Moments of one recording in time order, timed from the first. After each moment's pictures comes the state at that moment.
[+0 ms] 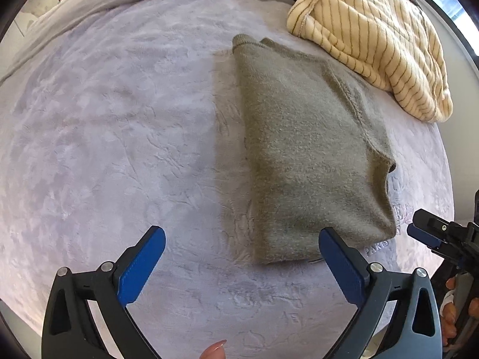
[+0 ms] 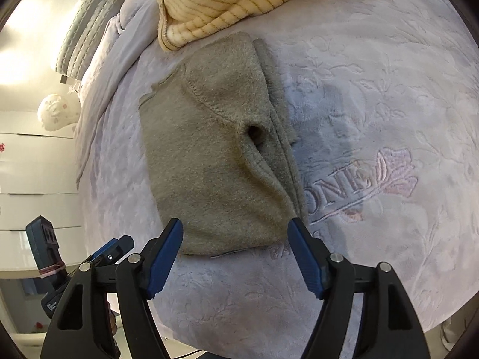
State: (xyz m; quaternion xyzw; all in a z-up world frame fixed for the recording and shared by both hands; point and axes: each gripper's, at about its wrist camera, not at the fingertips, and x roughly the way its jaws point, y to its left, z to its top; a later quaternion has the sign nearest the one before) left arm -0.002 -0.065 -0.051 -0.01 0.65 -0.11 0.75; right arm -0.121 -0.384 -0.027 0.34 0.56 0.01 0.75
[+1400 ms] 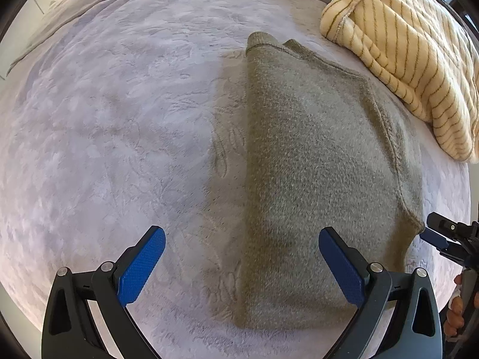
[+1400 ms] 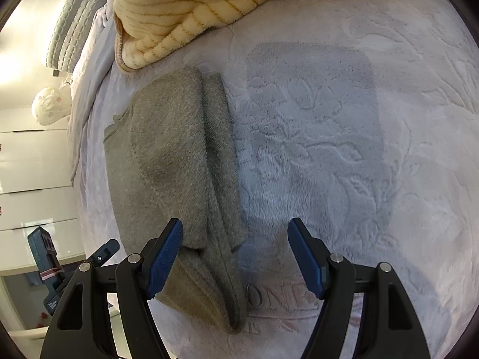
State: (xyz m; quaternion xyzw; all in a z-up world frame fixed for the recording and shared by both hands) left arm 0.055 -0.096 -0.089 -0.02 0.66 -0.05 0.75; right arm -0.033 -0.467 -0.075 0.34 0.61 0.04 0.72
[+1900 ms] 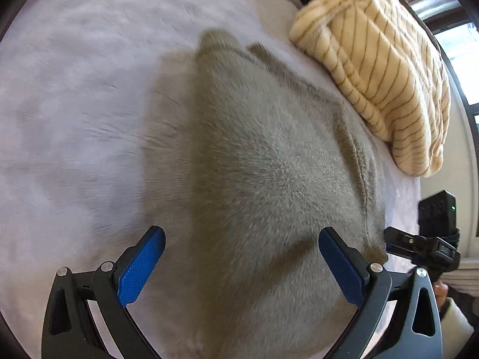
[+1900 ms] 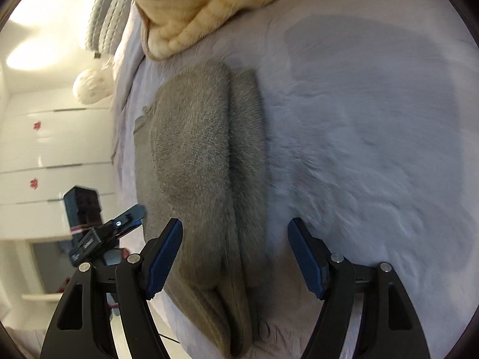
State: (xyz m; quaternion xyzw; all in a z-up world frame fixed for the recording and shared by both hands) left arm 0.116 -0.108 -0.140 -0.14 0.66 -0.19 0.72; right arm 0.009 -0.463 -0.116 0.37 0.59 0.18 0.69
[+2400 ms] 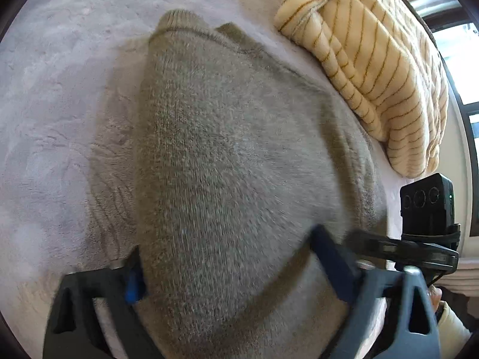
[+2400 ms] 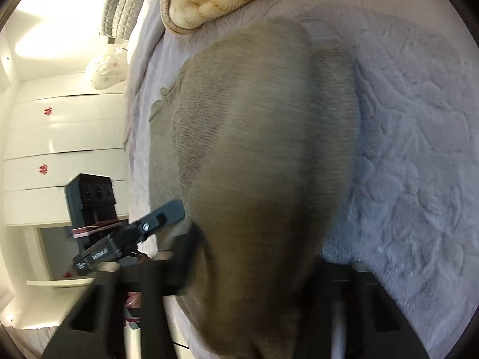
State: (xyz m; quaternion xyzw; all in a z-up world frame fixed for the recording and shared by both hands) left arm 0.122 -0.142 -0.155 -0.15 0.65 -0.20 0.72; right arm 0.042 -0.401 -0.122 0.37 0.59 0.22 0.68
